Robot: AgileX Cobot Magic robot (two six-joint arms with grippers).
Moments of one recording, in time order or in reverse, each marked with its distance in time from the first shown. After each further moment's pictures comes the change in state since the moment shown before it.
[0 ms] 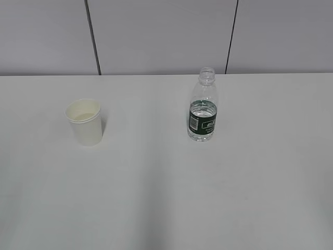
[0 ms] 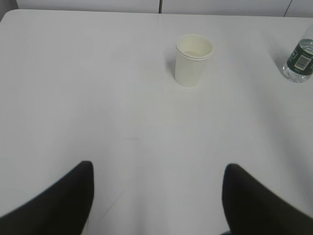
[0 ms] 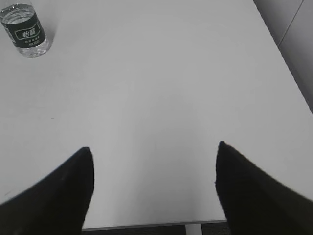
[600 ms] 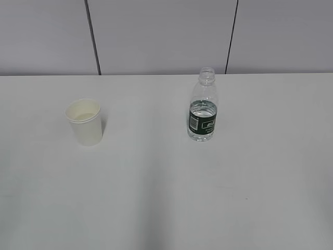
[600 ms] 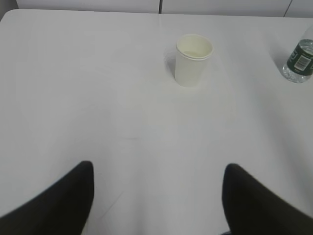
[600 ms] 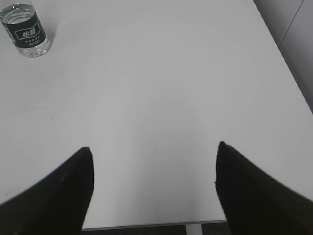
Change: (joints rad) left arm 0.000 0.000 0.000 0.000 0.000 -0.002; right arm 0.000 0.000 0.000 0.000 0.000 0.000
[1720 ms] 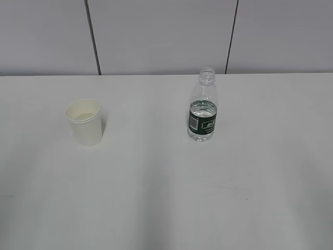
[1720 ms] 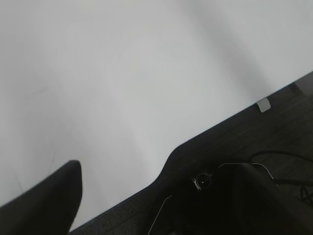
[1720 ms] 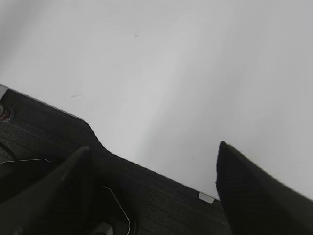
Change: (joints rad) left arm -0.439 0.385 0.000 0.011 -0.019 0.000; right arm 0.450 0.330 0.000 0.001 -0.004 0.000
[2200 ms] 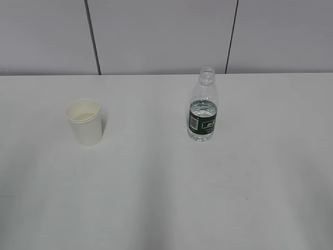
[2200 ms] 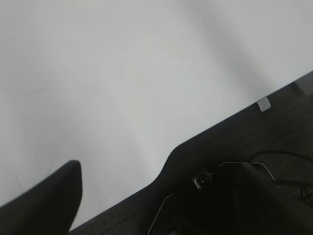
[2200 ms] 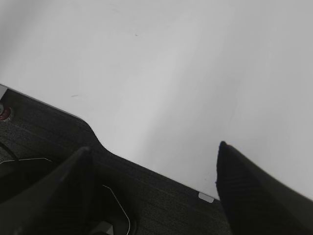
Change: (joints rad) left arm -0.007 0.011 0.000 0.001 0.003 -0.001; right arm 0.002 0.002 0.000 0.002 0.002 -0.002
